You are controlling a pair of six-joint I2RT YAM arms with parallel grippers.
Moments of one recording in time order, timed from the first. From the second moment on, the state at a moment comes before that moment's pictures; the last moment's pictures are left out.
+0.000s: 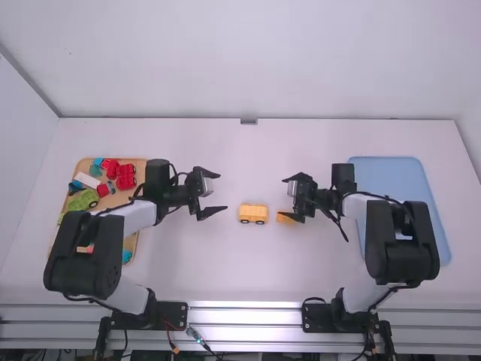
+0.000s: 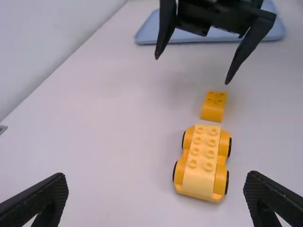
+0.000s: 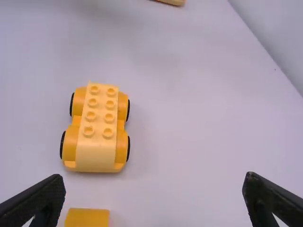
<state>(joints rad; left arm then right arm) -0.05 1.63 0.64 0.31 1.08 0.84 0.01 1.76 0.74 -0.04 -1.04 -1.30</state>
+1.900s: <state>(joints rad) -0.24 1.88 0.78 0.33 1.15 0.83 -0.09 2.04 0.74 -0.12 -1.06 -1.44</state>
